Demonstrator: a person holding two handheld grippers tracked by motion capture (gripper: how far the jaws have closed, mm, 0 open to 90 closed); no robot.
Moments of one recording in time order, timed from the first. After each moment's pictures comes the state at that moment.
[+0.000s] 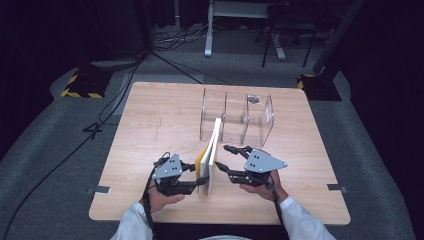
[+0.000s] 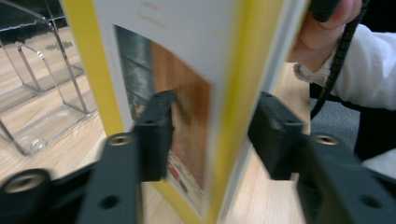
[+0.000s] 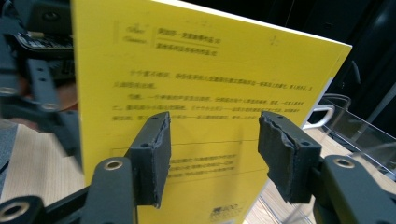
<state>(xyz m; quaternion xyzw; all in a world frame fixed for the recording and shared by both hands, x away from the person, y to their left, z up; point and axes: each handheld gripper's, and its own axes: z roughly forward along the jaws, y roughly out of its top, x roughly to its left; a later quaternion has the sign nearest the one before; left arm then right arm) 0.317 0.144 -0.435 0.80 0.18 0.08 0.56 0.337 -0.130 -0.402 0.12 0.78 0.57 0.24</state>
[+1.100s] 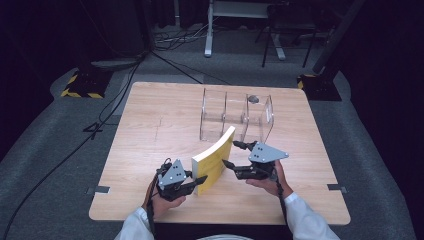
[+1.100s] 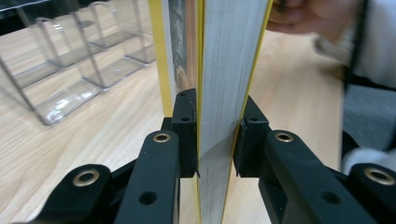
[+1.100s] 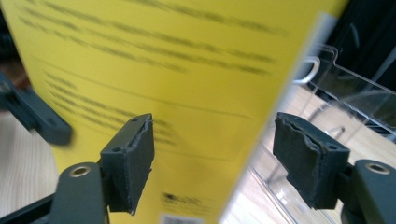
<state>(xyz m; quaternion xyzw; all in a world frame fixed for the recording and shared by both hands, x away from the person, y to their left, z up) 0.309 0.138 -0.449 0.82 0.19 0.11 0.52 0.365 -0.154 -0.420 0.16 0.80 0.54 0.22</state>
